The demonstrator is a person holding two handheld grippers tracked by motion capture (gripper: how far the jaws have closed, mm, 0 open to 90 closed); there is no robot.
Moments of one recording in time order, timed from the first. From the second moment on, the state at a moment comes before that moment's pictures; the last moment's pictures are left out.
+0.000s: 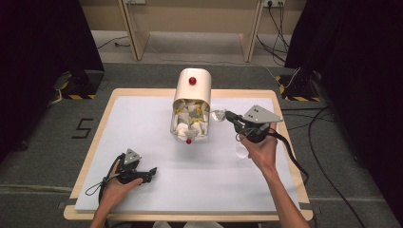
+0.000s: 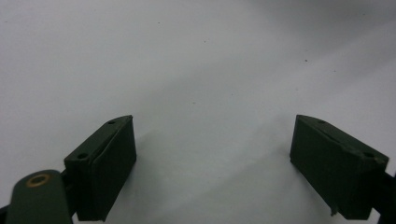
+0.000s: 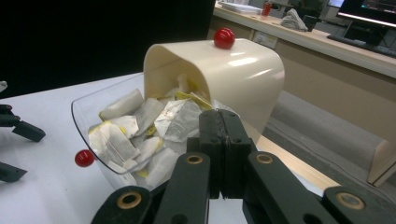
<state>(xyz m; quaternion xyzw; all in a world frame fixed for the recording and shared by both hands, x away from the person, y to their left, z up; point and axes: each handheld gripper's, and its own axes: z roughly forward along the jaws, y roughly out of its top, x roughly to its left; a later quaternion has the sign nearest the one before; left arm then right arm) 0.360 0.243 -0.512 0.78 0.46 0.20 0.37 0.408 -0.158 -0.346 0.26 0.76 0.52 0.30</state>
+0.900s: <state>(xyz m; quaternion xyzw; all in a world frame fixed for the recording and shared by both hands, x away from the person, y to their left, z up) 0.360 0.243 -0.512 0.78 0.46 0.20 0.37 0.392 -0.206 -0.360 0.30 0.75 0.51 0.30</state>
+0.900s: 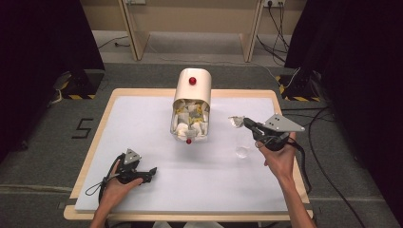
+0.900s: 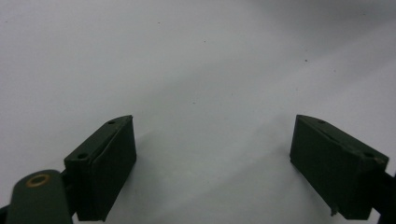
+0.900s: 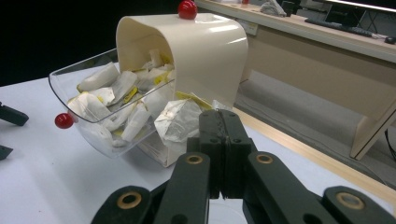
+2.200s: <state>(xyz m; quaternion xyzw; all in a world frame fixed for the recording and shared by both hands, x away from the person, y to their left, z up) 0.360 0.243 -0.512 0.78 0.46 0.20 0.37 0.381 -0.240 -0.396 0.34 0.77 0.46 0.29</state>
